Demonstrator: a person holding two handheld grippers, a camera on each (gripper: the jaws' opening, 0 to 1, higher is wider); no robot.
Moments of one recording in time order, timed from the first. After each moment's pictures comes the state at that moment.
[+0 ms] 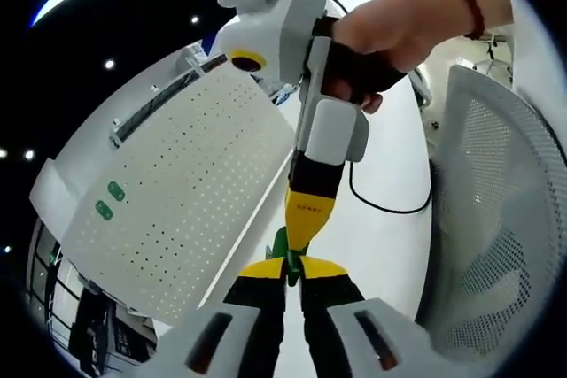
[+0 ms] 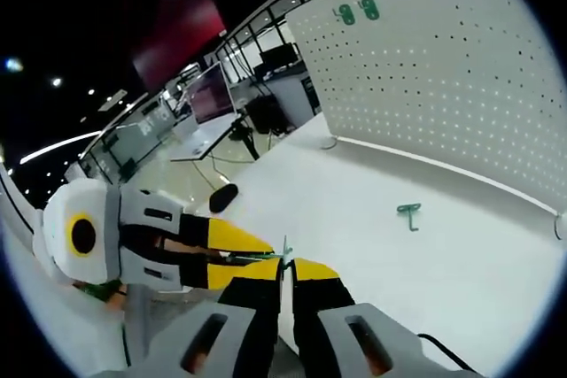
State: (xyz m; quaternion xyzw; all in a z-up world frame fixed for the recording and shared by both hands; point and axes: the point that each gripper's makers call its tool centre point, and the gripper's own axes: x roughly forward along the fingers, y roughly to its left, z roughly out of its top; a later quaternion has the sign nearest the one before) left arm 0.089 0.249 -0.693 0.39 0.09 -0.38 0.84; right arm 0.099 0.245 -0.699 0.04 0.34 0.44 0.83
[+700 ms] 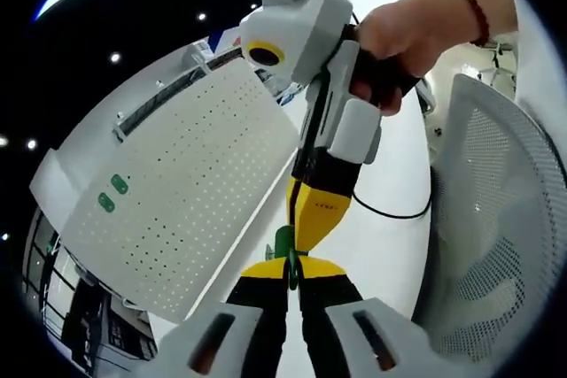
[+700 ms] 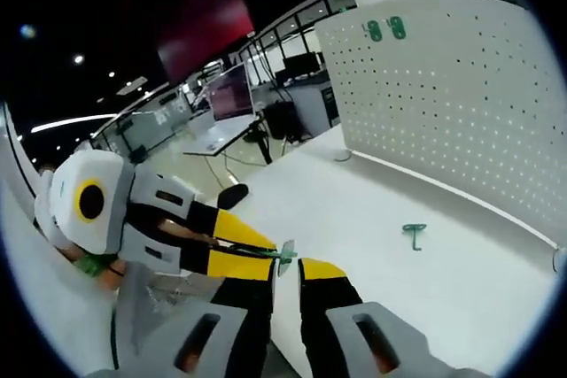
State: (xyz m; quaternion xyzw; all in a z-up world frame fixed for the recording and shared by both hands) left arm 0.086 0.253 -0.688 0.36 0.10 -0.38 0.85; right arm 0.093 0.248 -0.691 0.00 0.30 0.48 0.83
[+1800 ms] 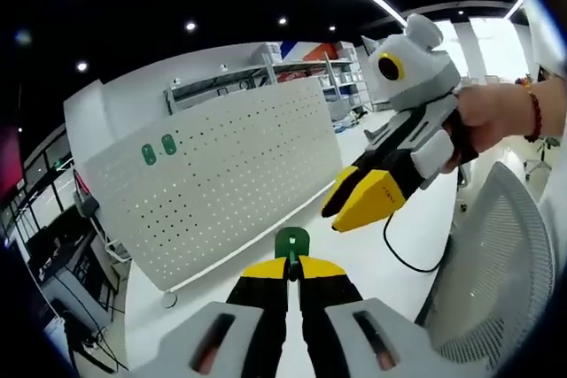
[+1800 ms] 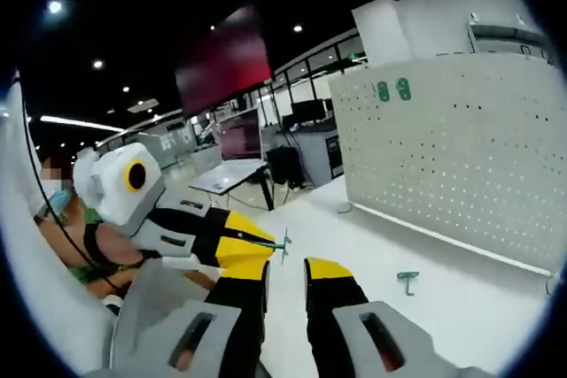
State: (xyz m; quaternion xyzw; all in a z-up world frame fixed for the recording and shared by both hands) left arm 0.098 0.286 -0.652 0.18 0.09 -0.31 0.93; right arm 0.088 0.255 -0.638 -0.01 0.14 0.50 0.85
